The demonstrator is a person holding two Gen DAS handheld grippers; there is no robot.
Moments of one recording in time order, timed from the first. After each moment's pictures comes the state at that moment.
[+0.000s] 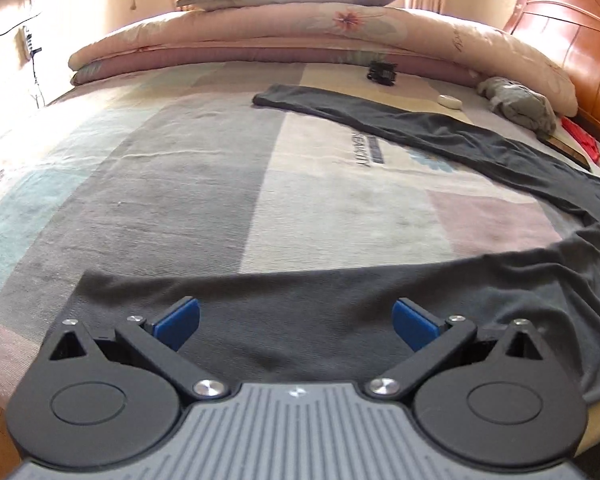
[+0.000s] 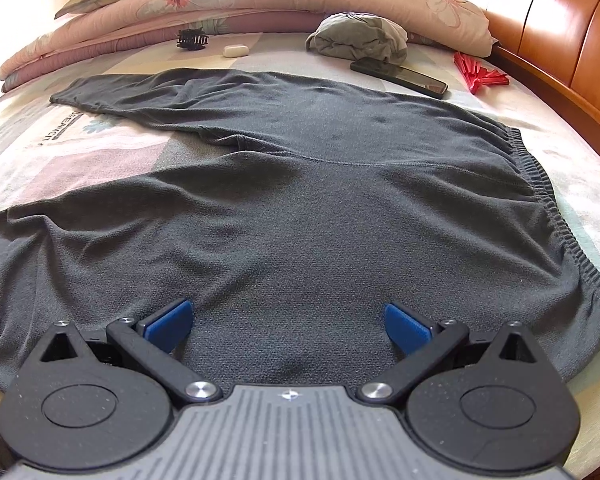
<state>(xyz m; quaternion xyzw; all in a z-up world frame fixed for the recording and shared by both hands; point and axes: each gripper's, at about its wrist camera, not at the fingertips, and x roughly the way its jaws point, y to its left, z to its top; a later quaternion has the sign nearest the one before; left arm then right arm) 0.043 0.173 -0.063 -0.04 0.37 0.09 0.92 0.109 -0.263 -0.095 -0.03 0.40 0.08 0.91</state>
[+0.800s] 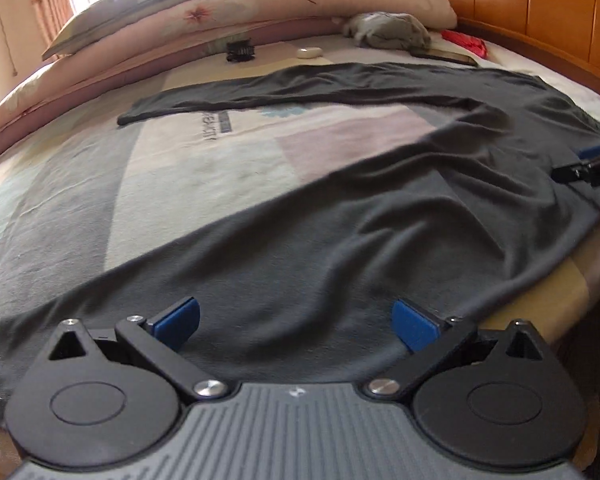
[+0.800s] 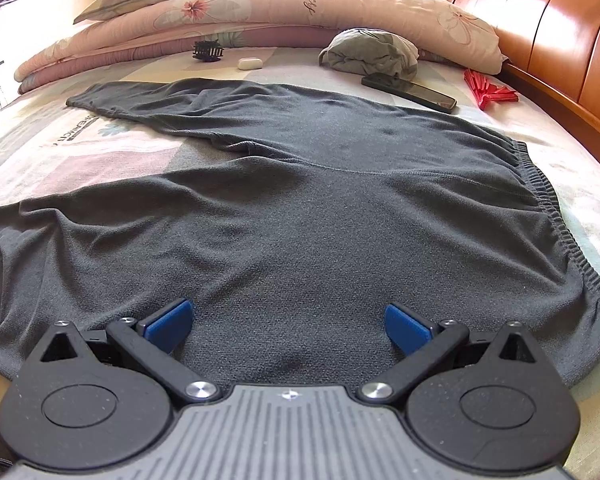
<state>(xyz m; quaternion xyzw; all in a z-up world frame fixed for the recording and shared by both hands) 0.022 0.079 -0.085 0.09 0.39 -0.06 0.92 0.099 -0.270 -0.099 -0.04 0.37 0.11 0.92</state>
